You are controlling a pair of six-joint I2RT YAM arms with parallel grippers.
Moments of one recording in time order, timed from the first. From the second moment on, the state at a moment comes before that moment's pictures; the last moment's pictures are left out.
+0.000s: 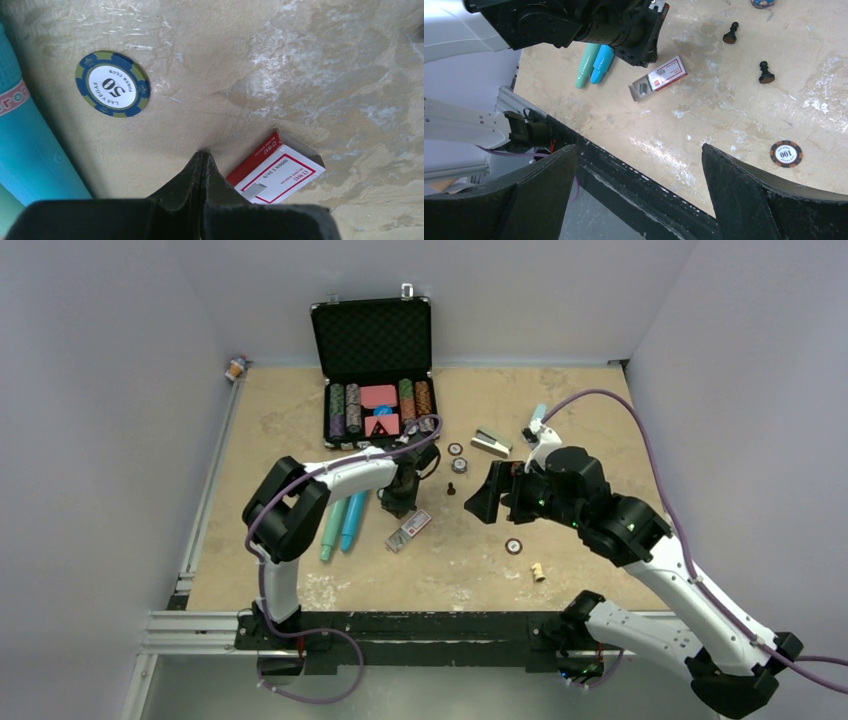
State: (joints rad) left arm -0.72 1.94 1.33 -0.77 -0.16 -0.54; right arm 0.73 0.87 1.09 -0.76 -0.04 0.63
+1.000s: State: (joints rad) left arm -0.79 1.81 1.34 -0.85 -0.07 -0.55; right arm 0.72 0.96 1.07 -0.72 -0.01 0.62
